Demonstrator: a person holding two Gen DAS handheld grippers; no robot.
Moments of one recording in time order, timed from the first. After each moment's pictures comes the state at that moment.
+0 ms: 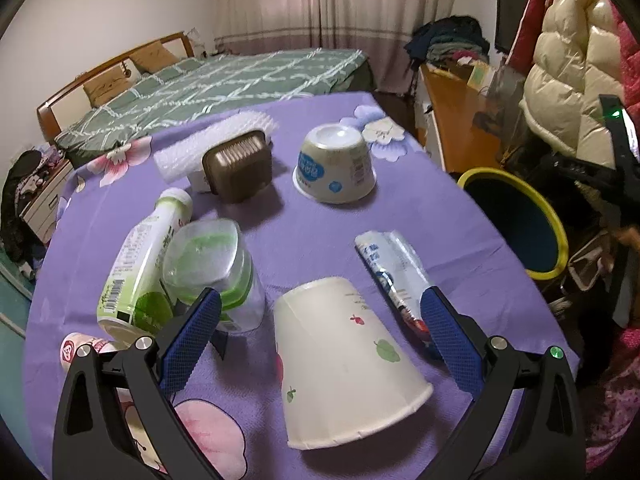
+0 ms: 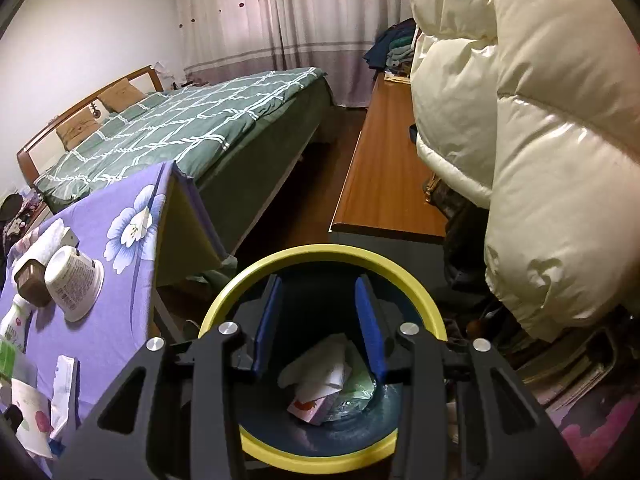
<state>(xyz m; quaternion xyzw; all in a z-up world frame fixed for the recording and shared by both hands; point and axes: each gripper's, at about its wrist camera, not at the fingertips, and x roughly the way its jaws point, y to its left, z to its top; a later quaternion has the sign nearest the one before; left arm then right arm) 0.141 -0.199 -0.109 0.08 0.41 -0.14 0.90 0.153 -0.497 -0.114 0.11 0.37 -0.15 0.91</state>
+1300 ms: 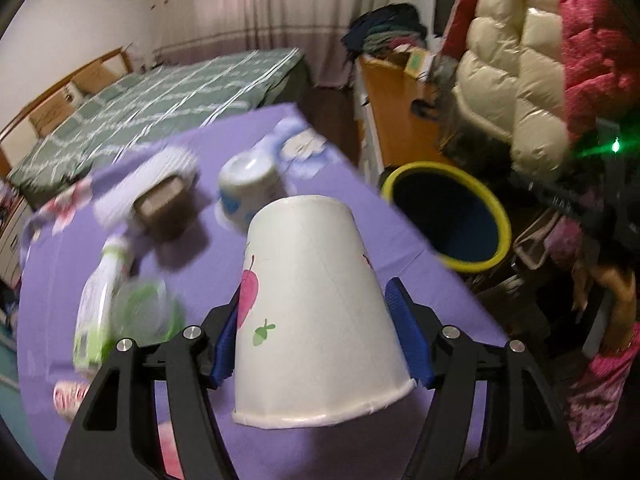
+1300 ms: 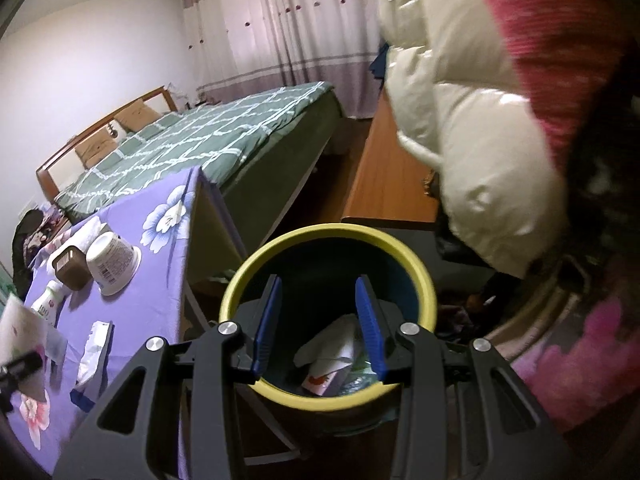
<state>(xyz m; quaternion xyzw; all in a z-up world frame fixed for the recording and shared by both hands) 0.133 -0.244 -0.066 0.11 0.40 -0.25 0.87 0.072 -0.493 -0.099 0.14 0.33 -0.14 0.92</state>
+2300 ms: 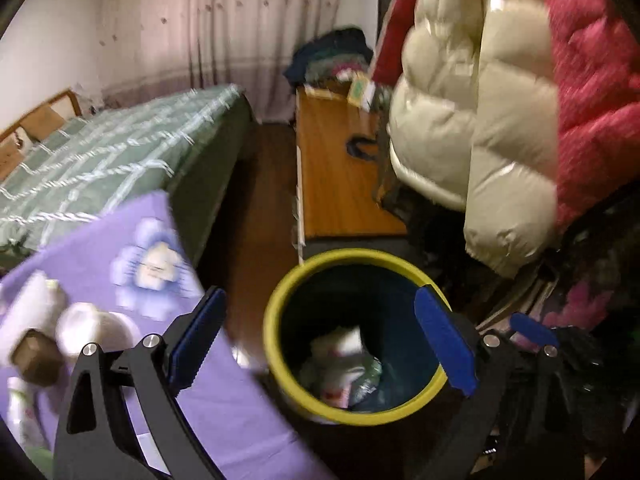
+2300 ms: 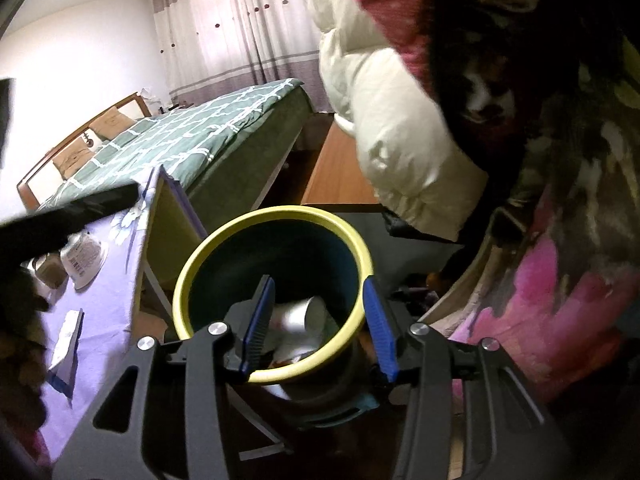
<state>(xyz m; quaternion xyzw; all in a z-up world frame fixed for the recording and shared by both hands) 0.187 -0.413 -0.048 0.10 0.34 -0.33 0.88 0.046 -0.516 -0.119 0.15 0.34 -0.17 0.91</state>
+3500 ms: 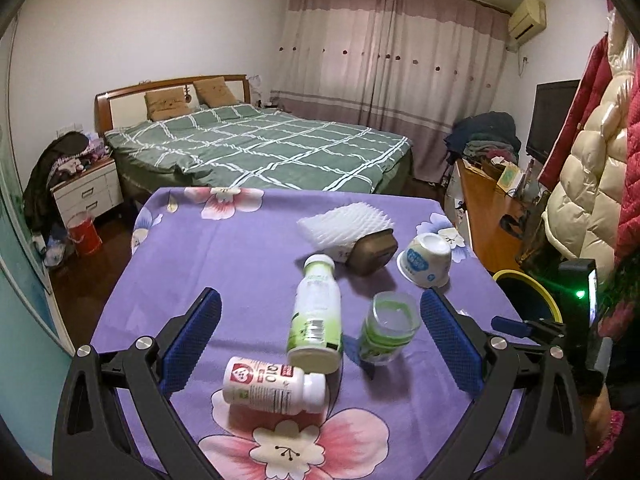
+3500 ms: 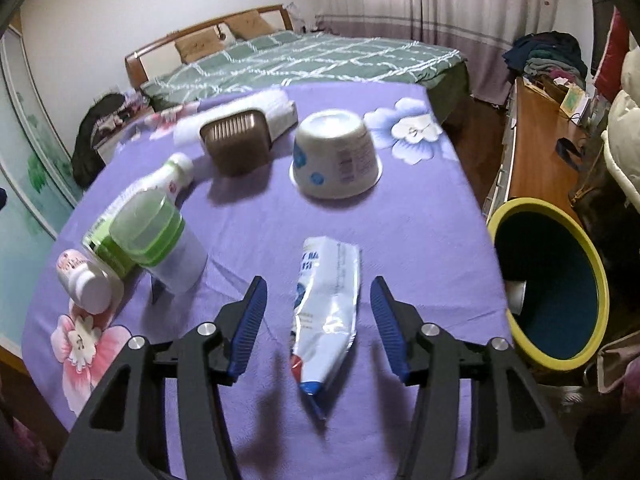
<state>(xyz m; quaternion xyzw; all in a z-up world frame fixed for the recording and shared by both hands) 0.101 -0.025 -0.027 -0.03 0.29 -0.09 0.95 0.145 -0.243 -0.133 0.03 0.44 0.04 0.90</state>
